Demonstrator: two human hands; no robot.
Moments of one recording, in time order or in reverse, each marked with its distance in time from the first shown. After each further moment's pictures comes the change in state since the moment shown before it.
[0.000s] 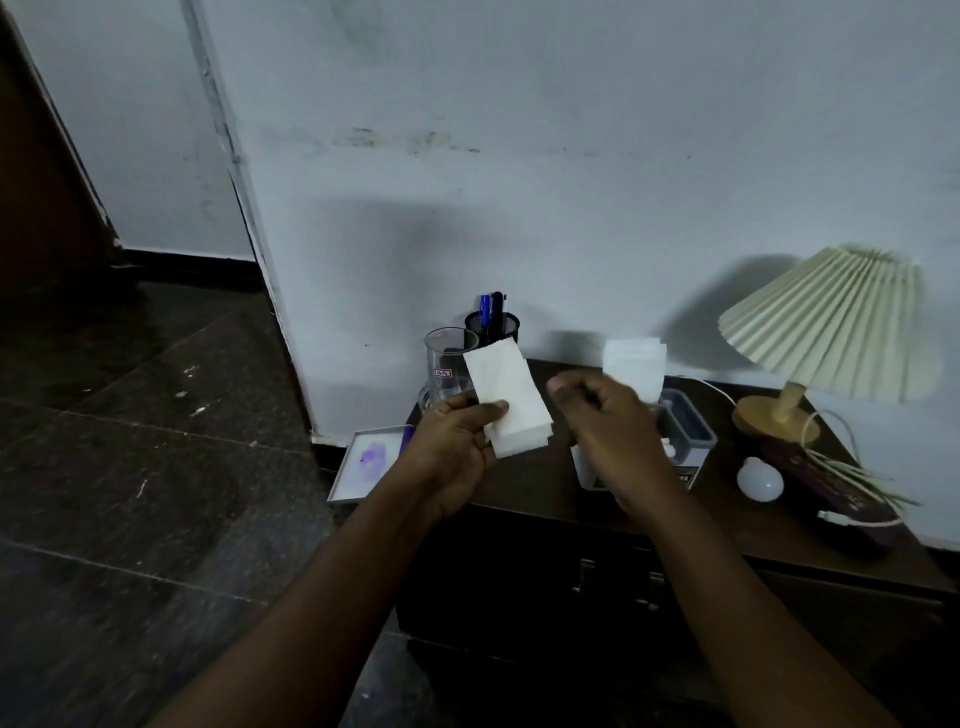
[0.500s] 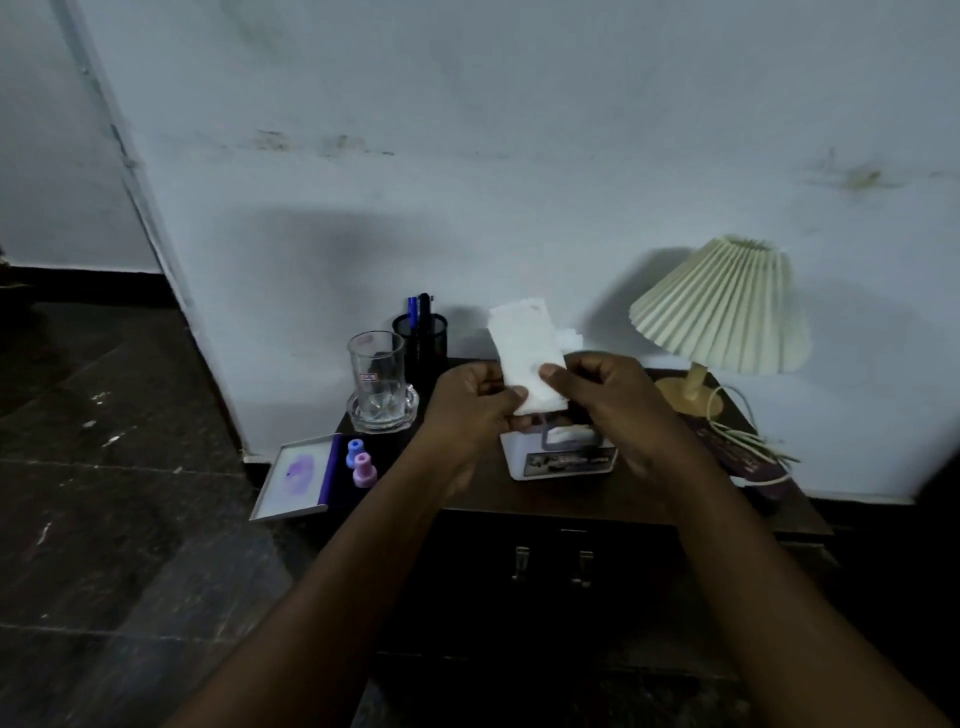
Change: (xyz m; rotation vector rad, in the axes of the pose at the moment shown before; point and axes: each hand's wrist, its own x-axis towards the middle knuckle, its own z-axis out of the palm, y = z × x) left_hand -0.005 -0.024 0.085 0.387 -0.154 0.177; right_hand 0.011 0.016 -0.081 0.285 -0.109 0.085
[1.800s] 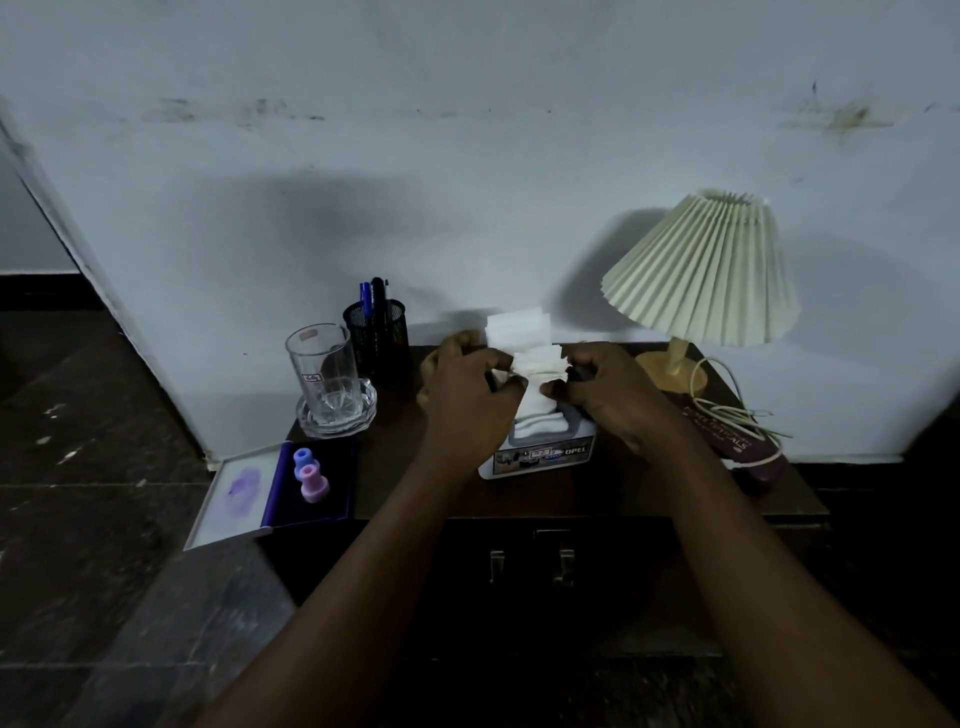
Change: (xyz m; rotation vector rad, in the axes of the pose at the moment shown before) left_hand 0.045 -0.036 0.031 0.882 0.227 0.292; right_hand 0.045 0.066 -0.046 -0.160 -0.038 -0.021
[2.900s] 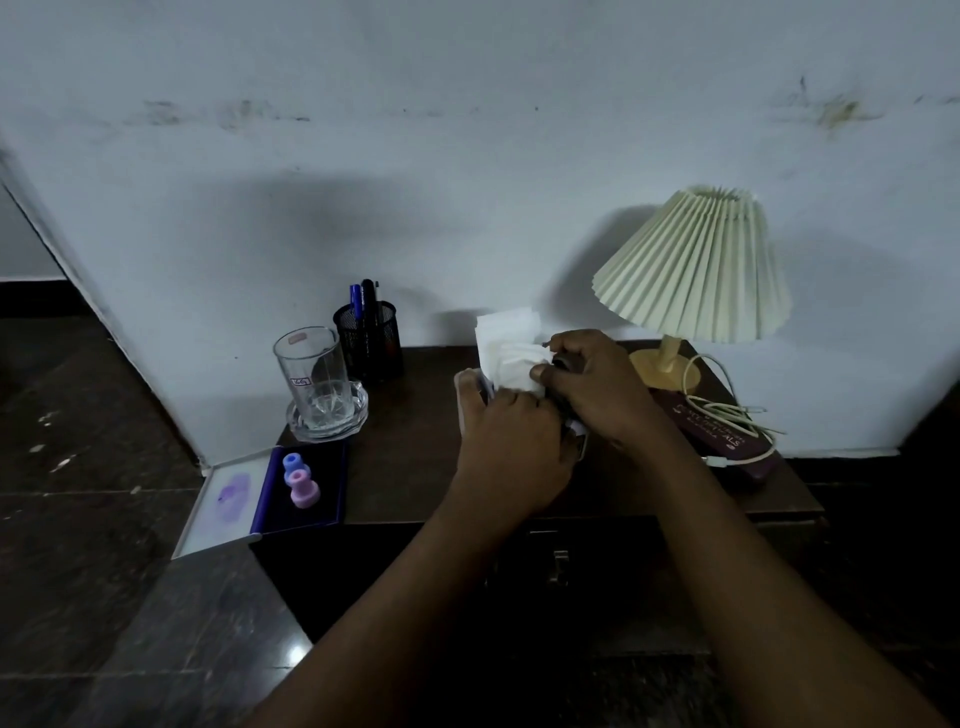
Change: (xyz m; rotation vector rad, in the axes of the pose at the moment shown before) left_hand -0.042 0.023 0.026 0.690 -0.090 0.512; right_hand 0.002 -0.006 0.005 -0.216 0.230 -0.042
